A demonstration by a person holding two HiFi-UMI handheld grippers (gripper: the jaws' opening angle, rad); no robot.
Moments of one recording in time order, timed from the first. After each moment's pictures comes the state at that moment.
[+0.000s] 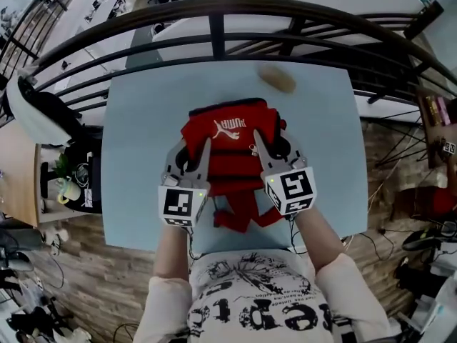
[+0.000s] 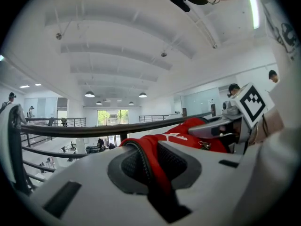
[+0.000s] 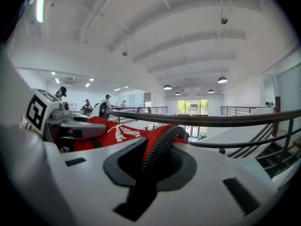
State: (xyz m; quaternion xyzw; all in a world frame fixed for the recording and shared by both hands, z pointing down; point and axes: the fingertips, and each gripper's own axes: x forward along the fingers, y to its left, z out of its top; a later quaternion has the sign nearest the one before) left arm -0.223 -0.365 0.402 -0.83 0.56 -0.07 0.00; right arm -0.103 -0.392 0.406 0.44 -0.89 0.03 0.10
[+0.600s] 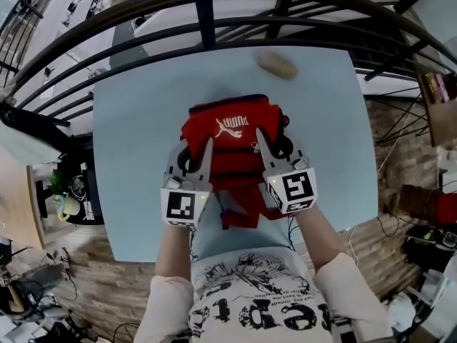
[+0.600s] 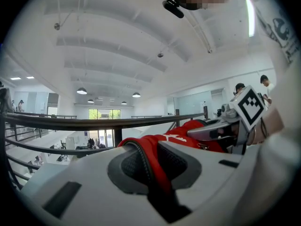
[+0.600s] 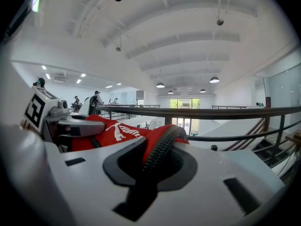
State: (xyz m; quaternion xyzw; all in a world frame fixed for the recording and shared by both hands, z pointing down) left arm -0.238 -0.398 0.454 -0.86 0.51 -0.07 -0.03; right arm -0.117 -0.418 0.463 0.48 -0.87 0.03 0.11
